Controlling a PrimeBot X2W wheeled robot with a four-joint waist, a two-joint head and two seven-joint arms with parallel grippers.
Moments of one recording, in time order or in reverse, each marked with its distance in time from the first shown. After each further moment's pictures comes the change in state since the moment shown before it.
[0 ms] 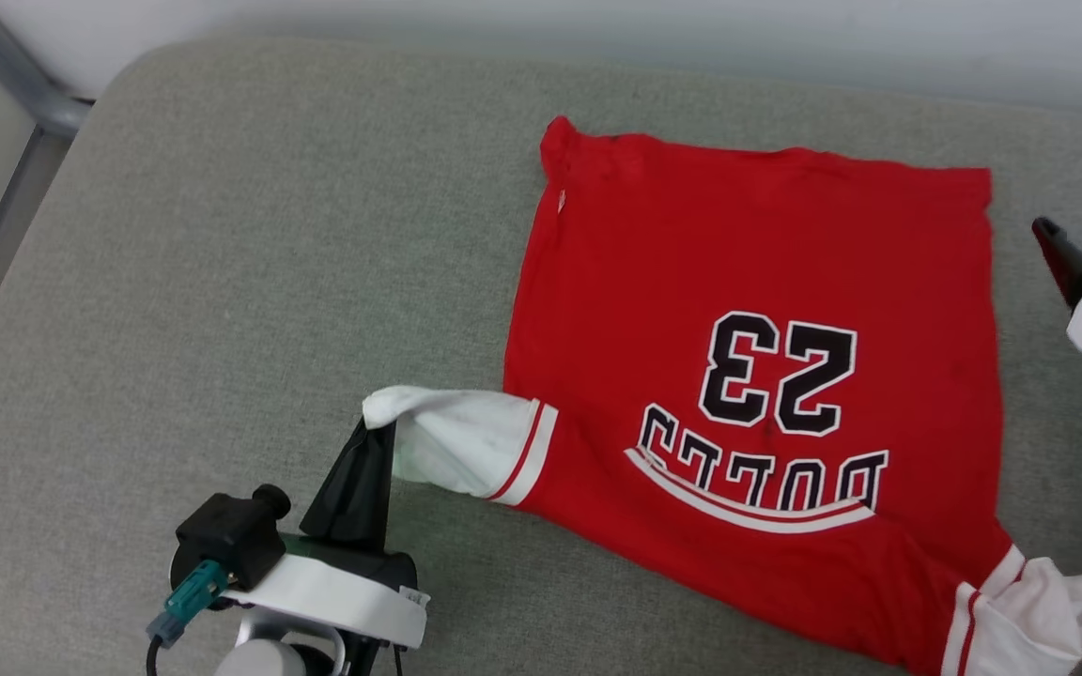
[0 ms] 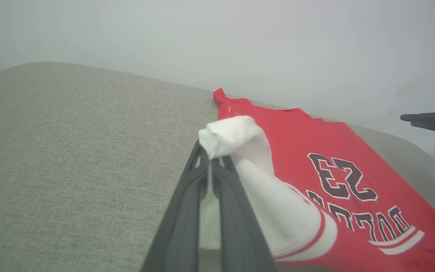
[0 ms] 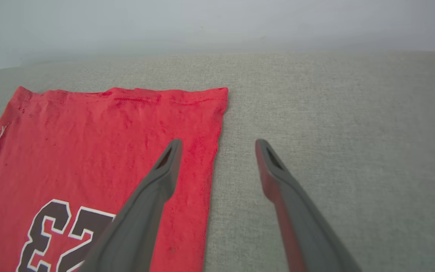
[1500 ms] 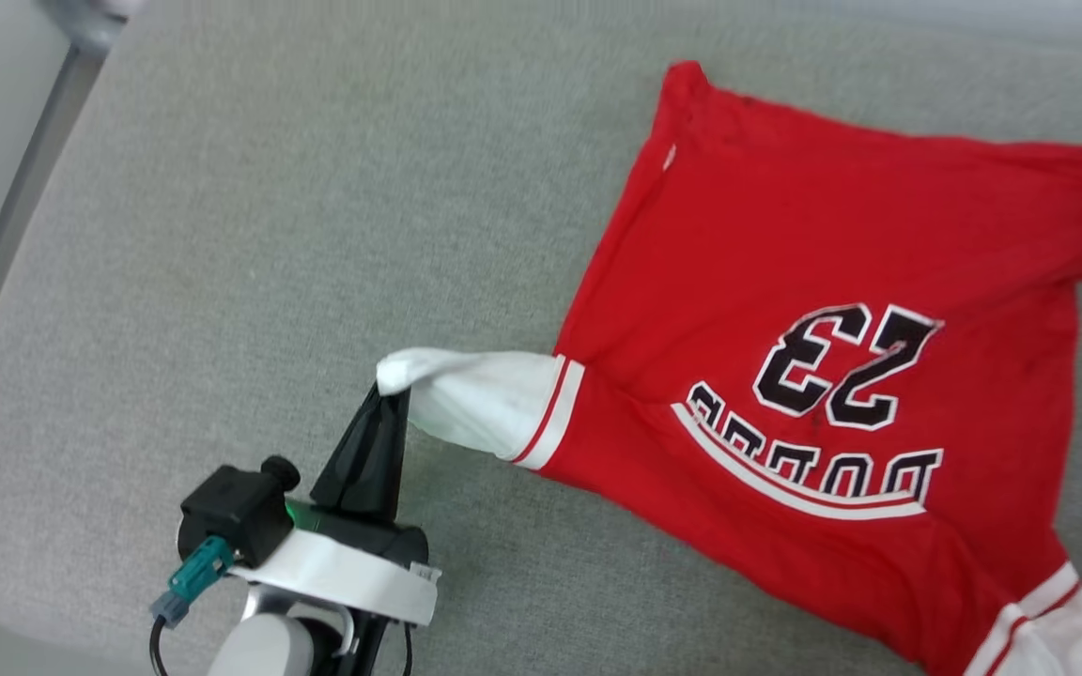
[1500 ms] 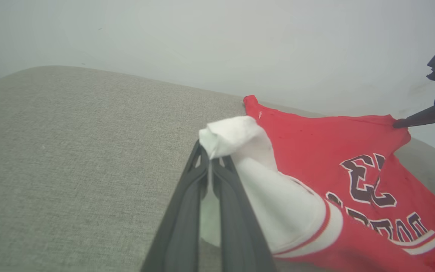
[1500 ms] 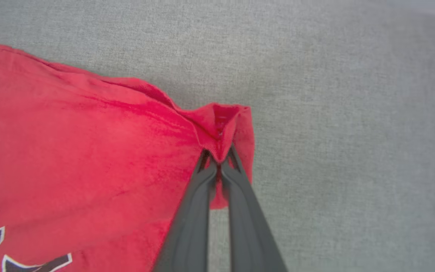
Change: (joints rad) left arm -0.081 -0.008 -0.025 -0.046 0.014 -0.028 -0.001; right arm -0.409 -0.039 -0.044 0.317 -0.278 0.000 0.407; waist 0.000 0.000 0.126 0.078
